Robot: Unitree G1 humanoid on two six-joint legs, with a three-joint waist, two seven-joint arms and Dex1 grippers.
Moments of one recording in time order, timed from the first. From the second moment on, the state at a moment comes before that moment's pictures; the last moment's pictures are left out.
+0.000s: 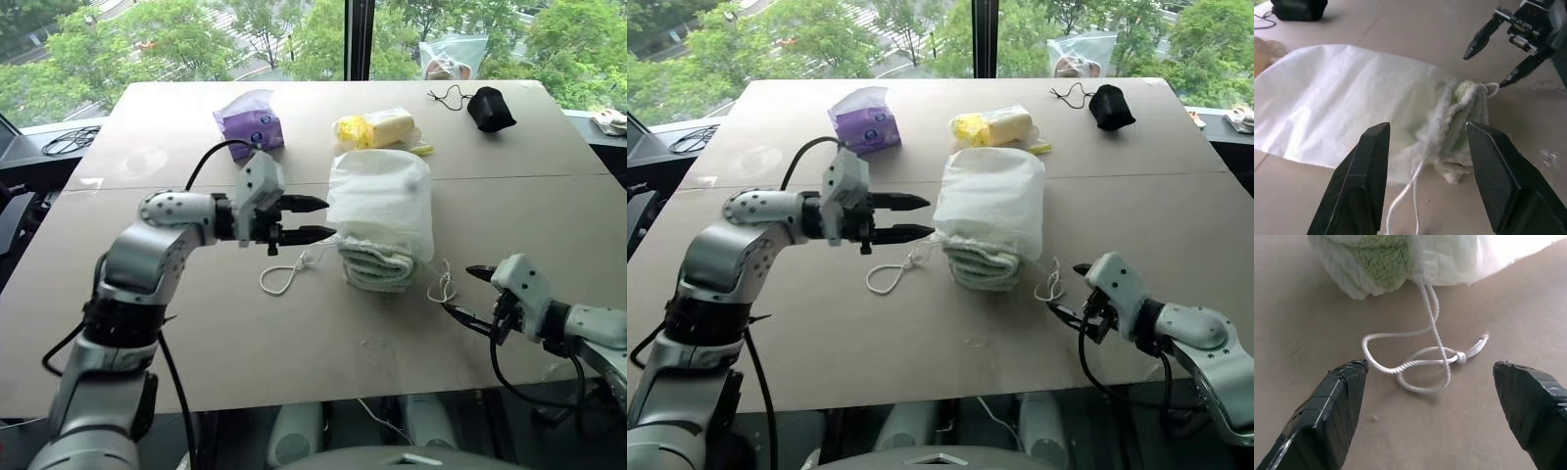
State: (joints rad) left arm -0.75 0.63 -0.18 0.02 -0.39 0.49 -1.16; right arm 0.18 -0.75 -0.11 -0.60 0.44 0.55 0.66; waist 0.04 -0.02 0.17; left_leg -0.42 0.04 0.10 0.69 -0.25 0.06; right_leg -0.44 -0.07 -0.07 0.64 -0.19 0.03
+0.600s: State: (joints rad) left arm -1.03 0.41 -0.37 0.62 -0.14 0.10 -1.47; right arm 0.16 -0.56 0.11 -0.83 0.30 0.63 0.38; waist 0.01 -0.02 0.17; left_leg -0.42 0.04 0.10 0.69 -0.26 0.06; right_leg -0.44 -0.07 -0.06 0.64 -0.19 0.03
